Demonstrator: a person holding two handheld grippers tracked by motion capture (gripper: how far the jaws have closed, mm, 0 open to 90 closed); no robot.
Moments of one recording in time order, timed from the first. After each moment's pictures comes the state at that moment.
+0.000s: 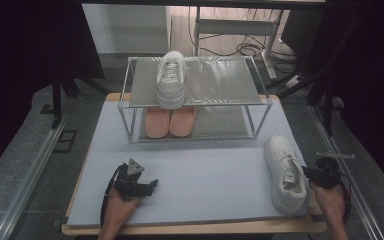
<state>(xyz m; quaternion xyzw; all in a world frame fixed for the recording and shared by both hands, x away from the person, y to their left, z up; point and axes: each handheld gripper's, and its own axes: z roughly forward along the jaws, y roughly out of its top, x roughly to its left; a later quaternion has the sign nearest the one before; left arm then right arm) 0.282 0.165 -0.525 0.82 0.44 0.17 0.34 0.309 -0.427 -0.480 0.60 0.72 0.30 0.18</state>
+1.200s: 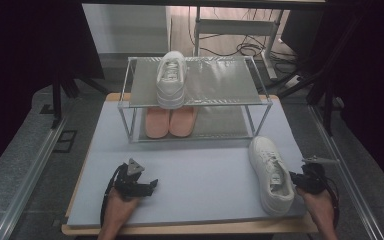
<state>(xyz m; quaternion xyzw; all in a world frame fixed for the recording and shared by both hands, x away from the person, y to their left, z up) 0.281 0.164 -0.524 0.82 0.44 0.17 0.34 0.296 -0.389 -0.487 0.57 0.74 0.32 0.15</state>
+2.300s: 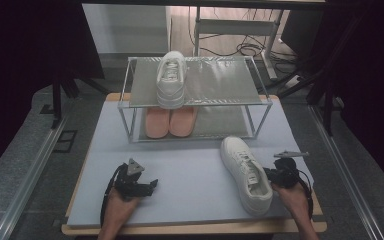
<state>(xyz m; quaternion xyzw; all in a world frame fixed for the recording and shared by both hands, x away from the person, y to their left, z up) 0.281 0.164 -0.525 0.82 0.44 0.17 0.34 0.315 -0.318 -0.490 0.52 0.78 0.34 0.11</state>
